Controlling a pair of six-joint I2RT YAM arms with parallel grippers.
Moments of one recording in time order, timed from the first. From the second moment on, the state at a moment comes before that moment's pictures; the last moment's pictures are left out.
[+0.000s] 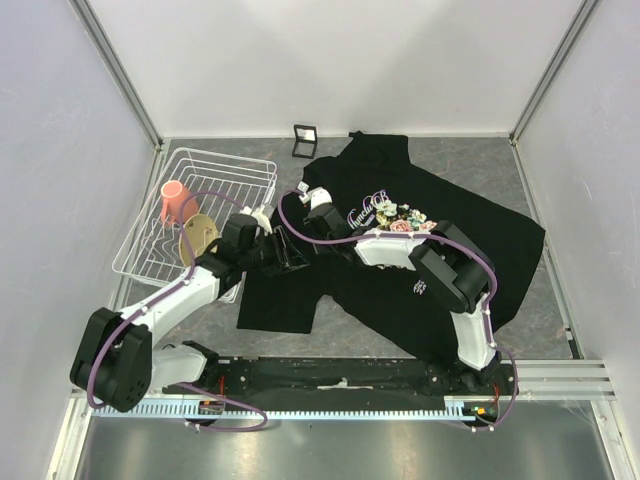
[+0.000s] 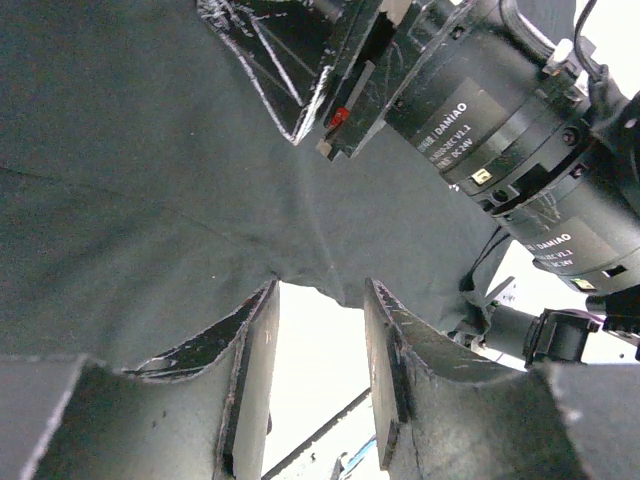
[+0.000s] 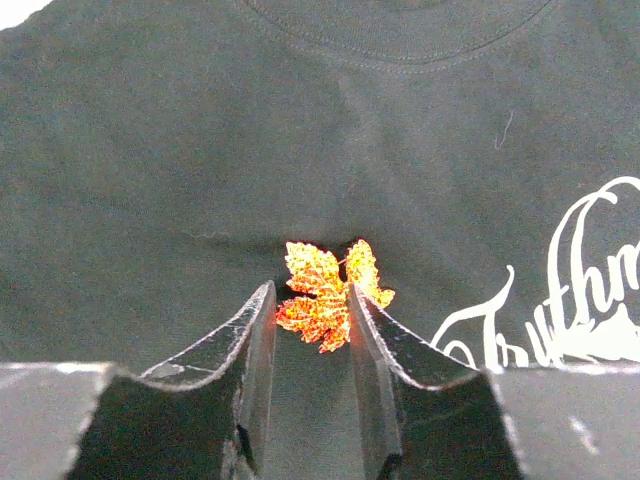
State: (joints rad) left arm -0.44 1.21 0.62 -0.06 0.38 -0.76; right arm 0.82 2.03 1.24 0.08 0.29 0.22
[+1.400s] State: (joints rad) left arm -0.45 1.38 0.57 0.00 0.31 -0.76; right arm 0.85 2.09 1.46 -0.27 0.41 0.42
